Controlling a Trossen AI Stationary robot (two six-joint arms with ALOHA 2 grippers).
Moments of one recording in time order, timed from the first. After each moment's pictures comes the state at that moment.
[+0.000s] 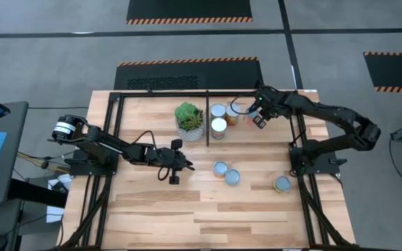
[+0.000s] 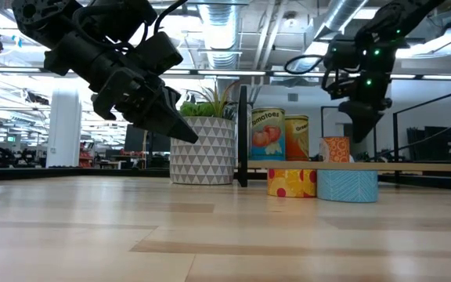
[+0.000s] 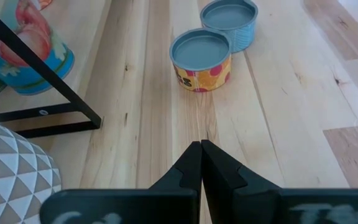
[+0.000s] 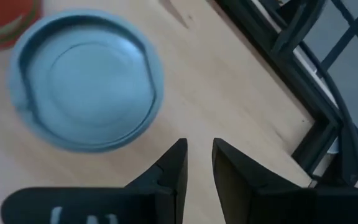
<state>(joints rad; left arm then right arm) -0.13 1.56 0.60 0.36 -0.17 0.08 -0.68 1.26 0.83 -0.73 0.32 0.04</state>
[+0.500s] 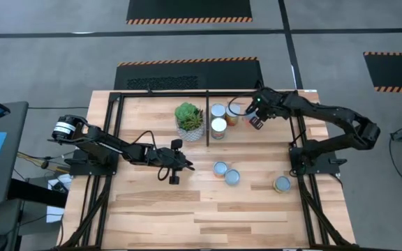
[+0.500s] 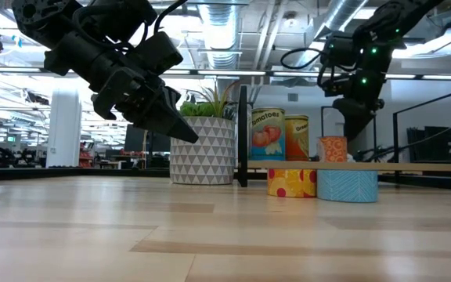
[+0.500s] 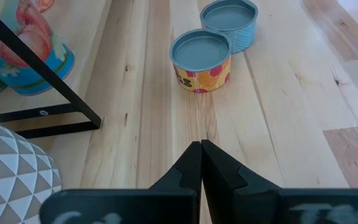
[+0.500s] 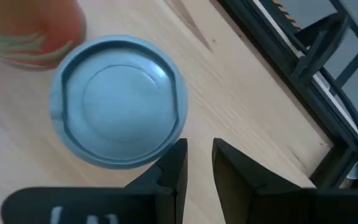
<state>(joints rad) -0.13 1.56 0.60 0.36 -0.17 0.08 -0.64 1.27 0.83 -0.67 0.28 0.03</state>
